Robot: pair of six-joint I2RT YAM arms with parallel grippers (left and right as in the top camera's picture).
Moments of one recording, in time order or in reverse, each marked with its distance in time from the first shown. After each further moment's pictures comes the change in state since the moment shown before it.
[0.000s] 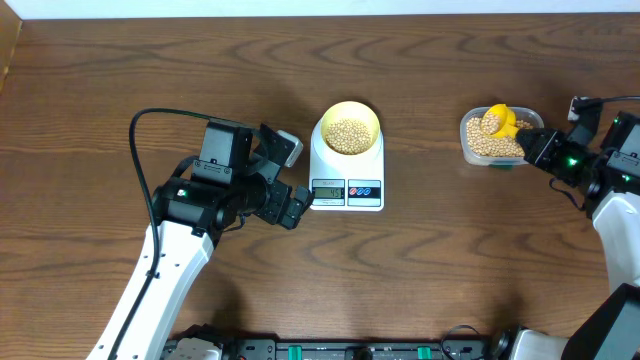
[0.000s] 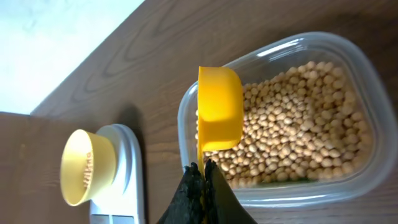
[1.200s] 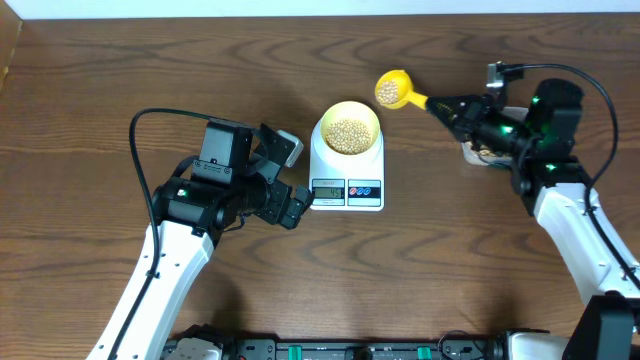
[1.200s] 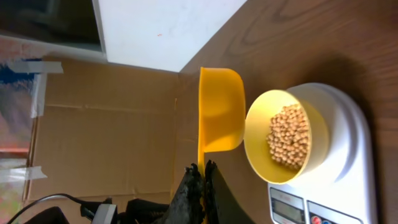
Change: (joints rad) left arm 0.000 0.001 0.000 0.000 0.002 0.000; right arm 0.414 0.000 -0.003 0.453 -0.200 0.695
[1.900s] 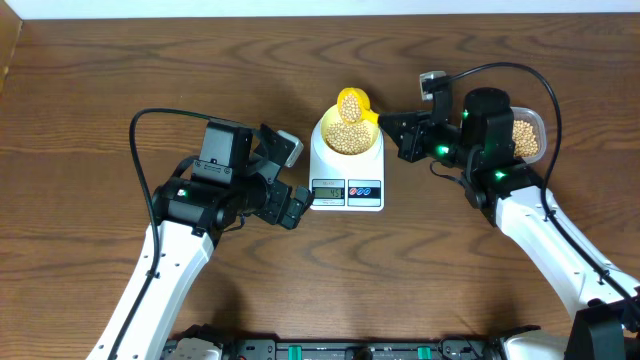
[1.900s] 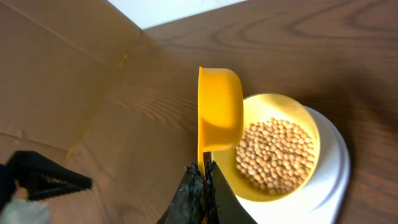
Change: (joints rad) left arm 0.000 0.000 0.000 0.000 0.000 0.000; right arm 0.255 0.000 0.000 -0.070 0.272 -0.542
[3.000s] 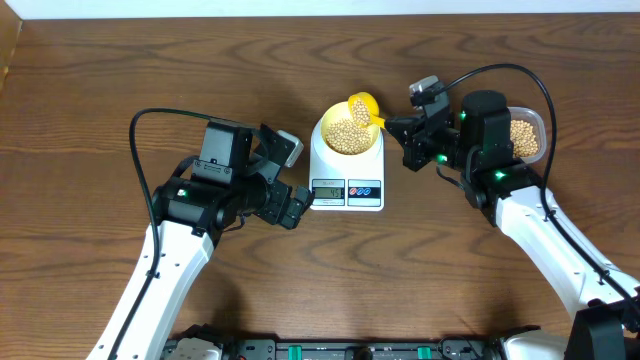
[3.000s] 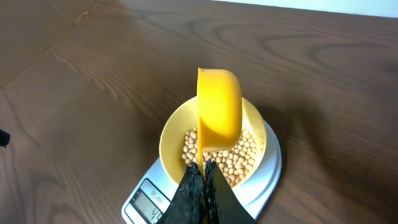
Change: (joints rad) left arm 0.000 0.000 0.000 0.000 0.000 0.000; right arm 0.000 0.000 0.000 -0.073 0.087 -0.388
